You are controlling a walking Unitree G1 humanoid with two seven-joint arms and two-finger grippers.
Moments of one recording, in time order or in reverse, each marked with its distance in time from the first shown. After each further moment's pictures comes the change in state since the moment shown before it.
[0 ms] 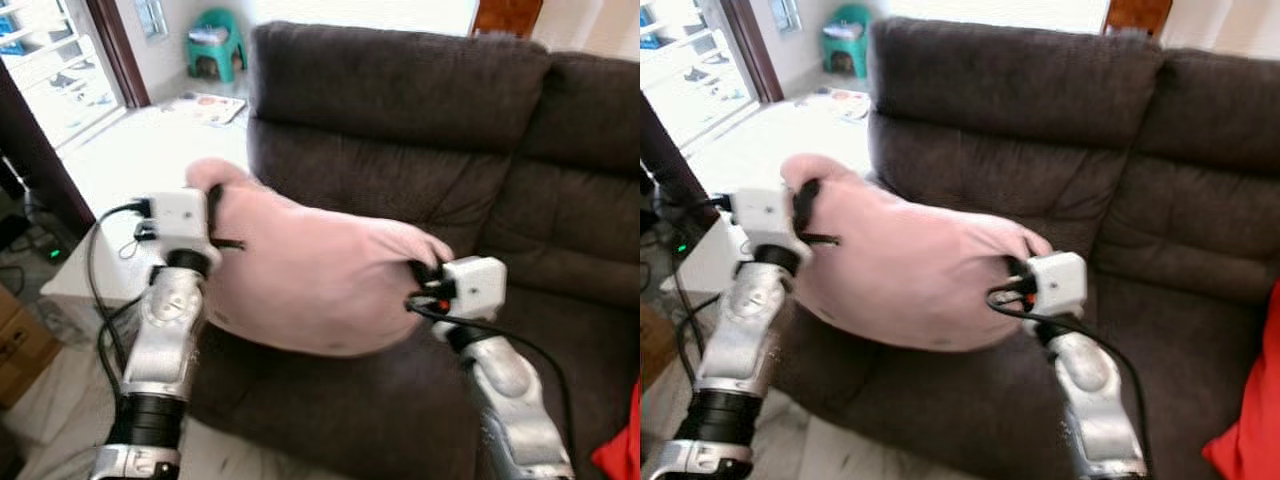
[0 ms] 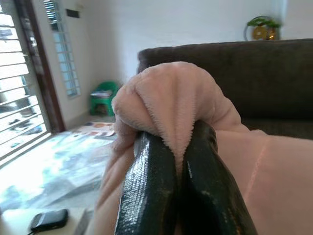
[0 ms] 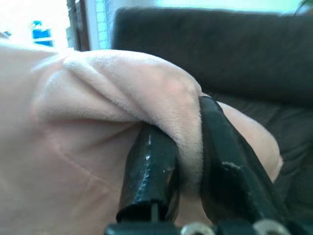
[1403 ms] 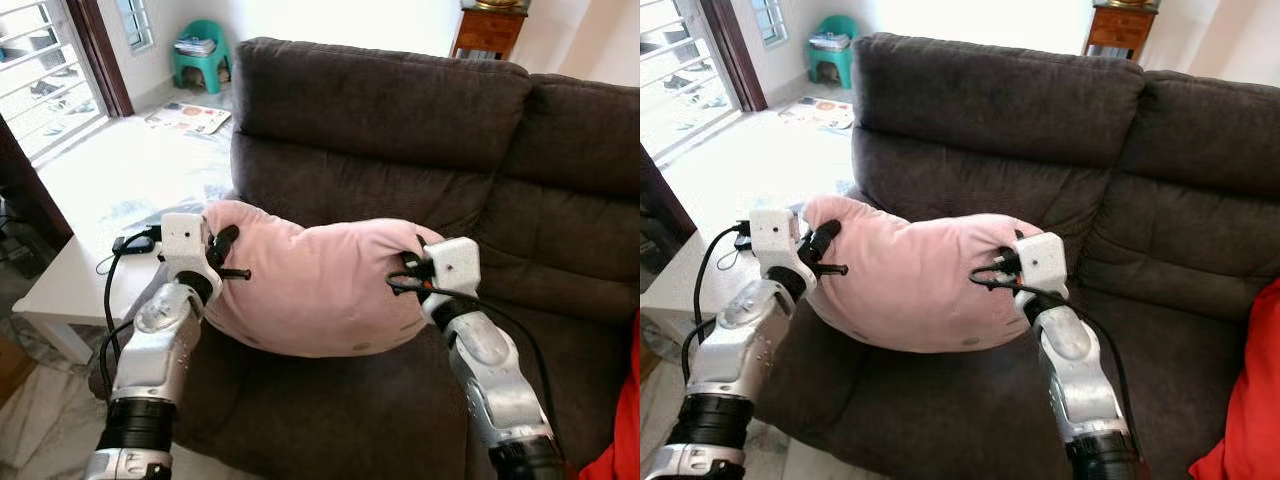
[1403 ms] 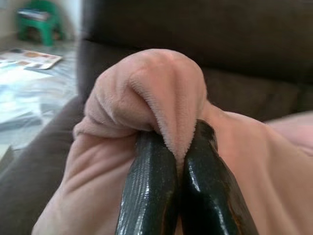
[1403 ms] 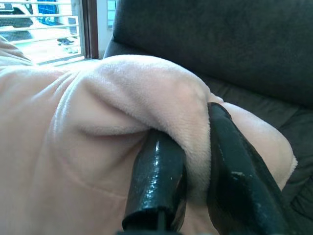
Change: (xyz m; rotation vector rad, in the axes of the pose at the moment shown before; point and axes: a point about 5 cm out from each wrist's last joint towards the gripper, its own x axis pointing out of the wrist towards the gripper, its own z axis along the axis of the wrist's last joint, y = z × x) left arm -0.011 0.004 -0.029 -0.230 0.286 -0.226; right arm 0.039 0.011 -0.011 -0.075 0.151 0.035
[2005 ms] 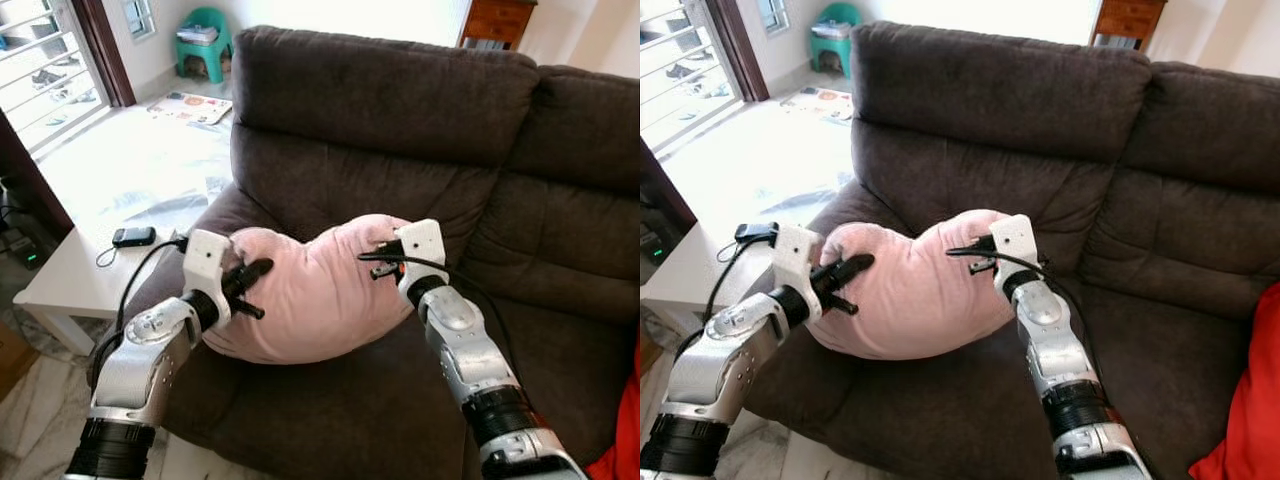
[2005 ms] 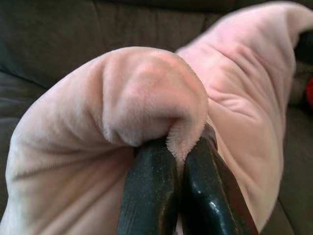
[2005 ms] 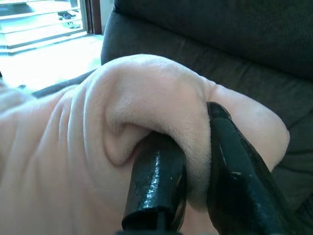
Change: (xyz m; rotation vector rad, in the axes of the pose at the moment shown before) left arm -0.021 -0.023 -0.019 0.039 0.173 -0.306; right arm 0.036 0.015 0.000 0.002 0.085 0.021
